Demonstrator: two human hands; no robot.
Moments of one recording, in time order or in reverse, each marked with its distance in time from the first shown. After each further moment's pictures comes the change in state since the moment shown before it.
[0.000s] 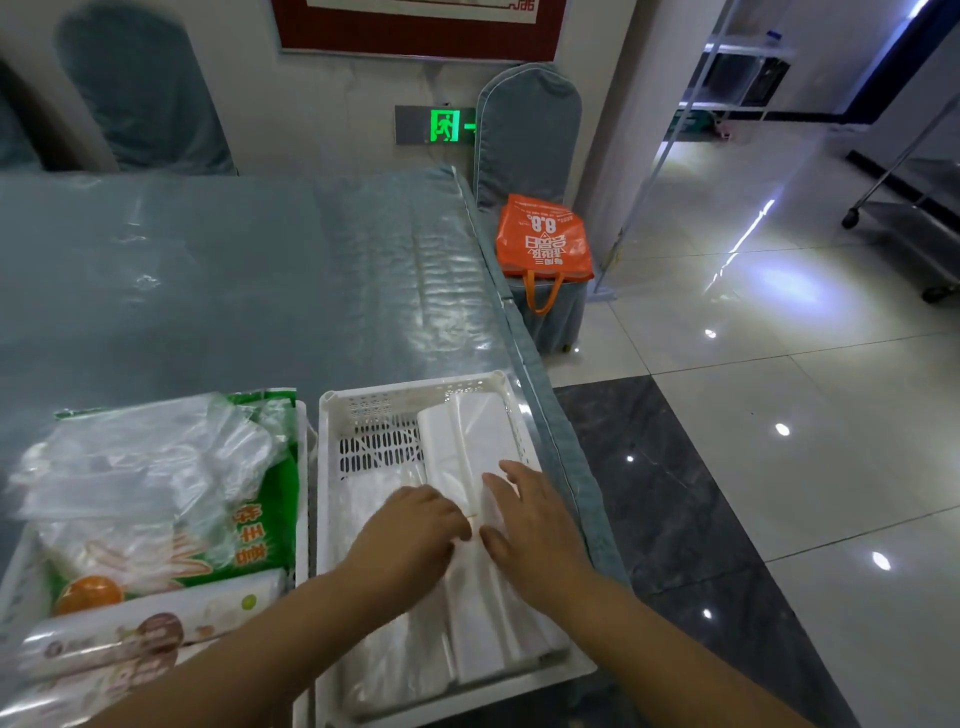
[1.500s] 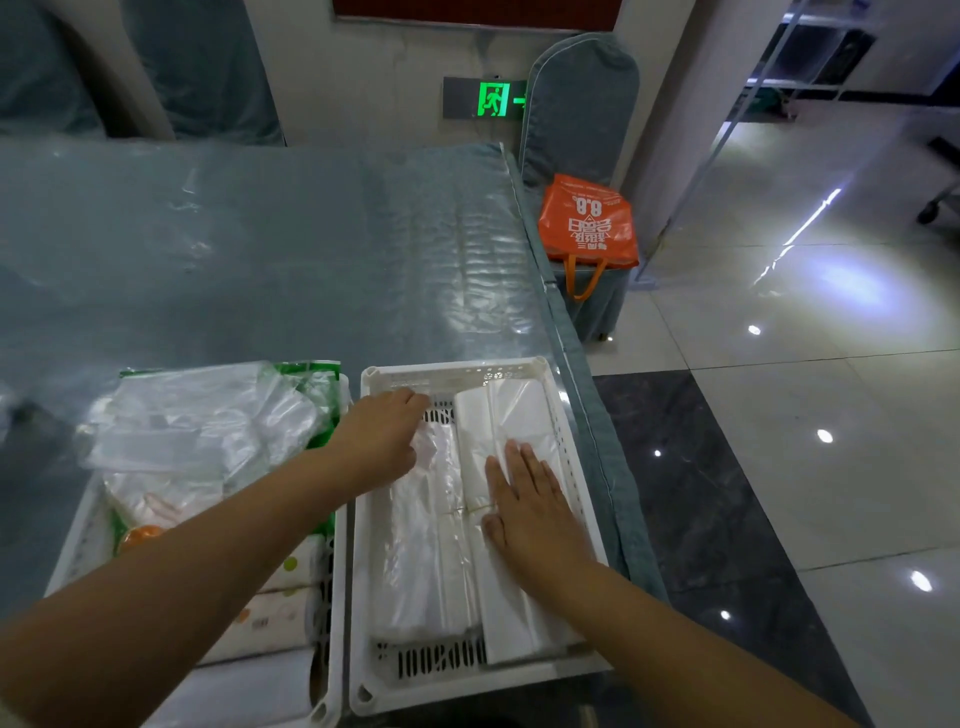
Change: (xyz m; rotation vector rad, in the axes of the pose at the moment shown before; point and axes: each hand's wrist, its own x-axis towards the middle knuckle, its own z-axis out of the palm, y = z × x) left_hand 0.022 -0.085 -0.039 0.134 -0.129 -0.400; right_hand 0.015 -0.014 0.028 -0.105 -0.230 -0.064
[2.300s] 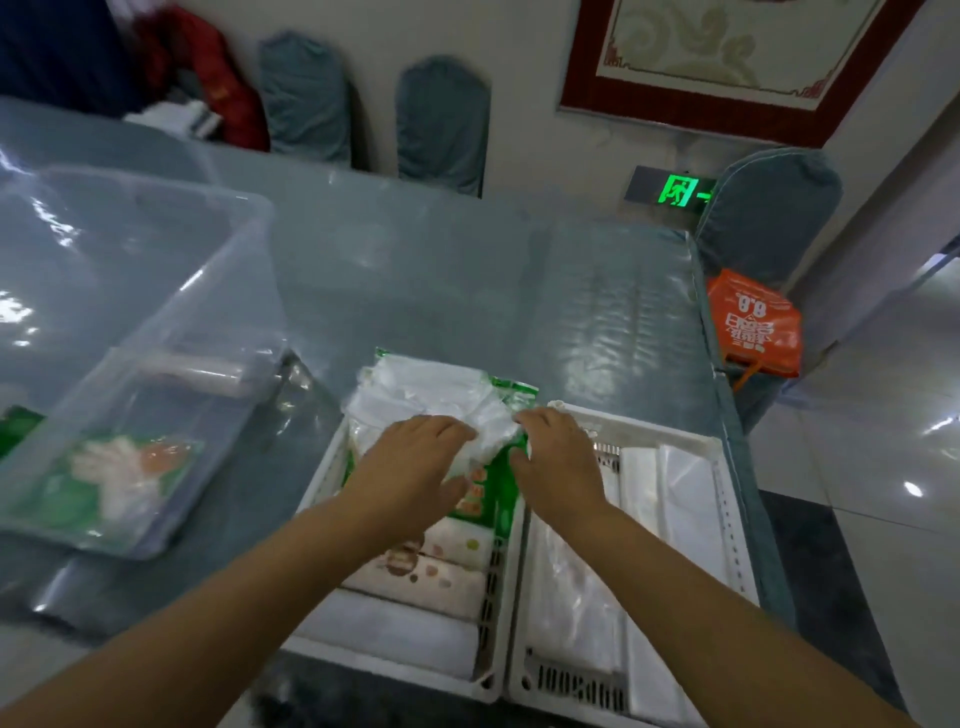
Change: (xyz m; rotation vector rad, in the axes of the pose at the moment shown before) left_hand -0.175 -0.076 -0.065 -0.162 0.252 -0.212; right_hand 0.085 -0.174 -0.059 0.160 0.273 -0.262
